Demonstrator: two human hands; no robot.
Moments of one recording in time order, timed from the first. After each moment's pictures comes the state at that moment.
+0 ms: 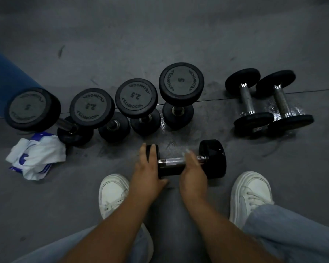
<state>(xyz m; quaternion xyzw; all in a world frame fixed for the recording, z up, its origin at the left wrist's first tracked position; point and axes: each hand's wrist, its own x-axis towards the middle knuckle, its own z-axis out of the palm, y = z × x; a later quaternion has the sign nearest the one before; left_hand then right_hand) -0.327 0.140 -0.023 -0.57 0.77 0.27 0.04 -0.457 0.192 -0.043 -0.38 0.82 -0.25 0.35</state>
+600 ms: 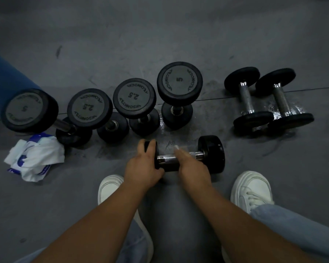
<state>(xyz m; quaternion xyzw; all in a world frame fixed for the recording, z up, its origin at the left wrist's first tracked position) -0.335 0.106 -0.011 -0.57 0.77 0.25 0.11 -0.477 0.177 -0.035 -0.54 0.76 -0.10 0.34</state>
